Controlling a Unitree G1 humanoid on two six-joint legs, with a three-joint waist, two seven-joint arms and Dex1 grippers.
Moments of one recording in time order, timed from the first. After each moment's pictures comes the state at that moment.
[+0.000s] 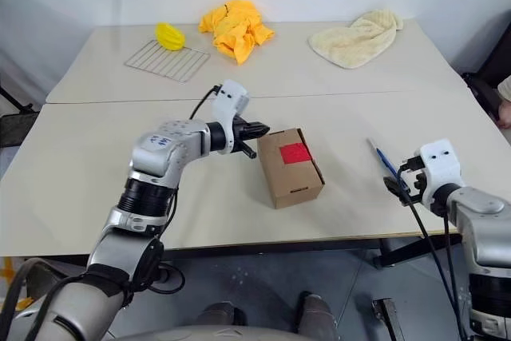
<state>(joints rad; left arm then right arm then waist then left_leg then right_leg) -0.94 0.22 -0.05 0.17 -0.22 0.93 -0.52 -0.26 -0.79 -0.31 -0.12 0.23 0.79 0.56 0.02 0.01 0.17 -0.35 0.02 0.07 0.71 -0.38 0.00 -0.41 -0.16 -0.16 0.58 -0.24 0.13</state>
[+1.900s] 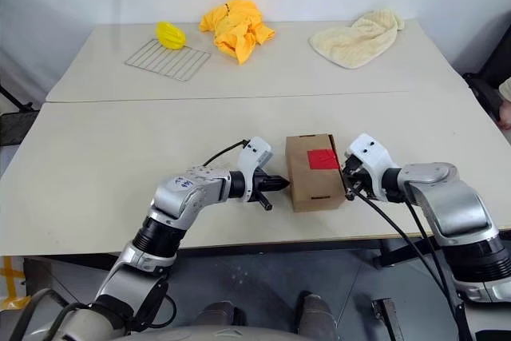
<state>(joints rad) -0.70 0.14 -0.24 0.06 -0.28 0.99 -0.52 -0.48 -0.86 0.07 -0.15 0.25 0.89 0.86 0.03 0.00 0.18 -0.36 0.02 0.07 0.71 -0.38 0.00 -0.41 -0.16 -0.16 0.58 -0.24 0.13</state>
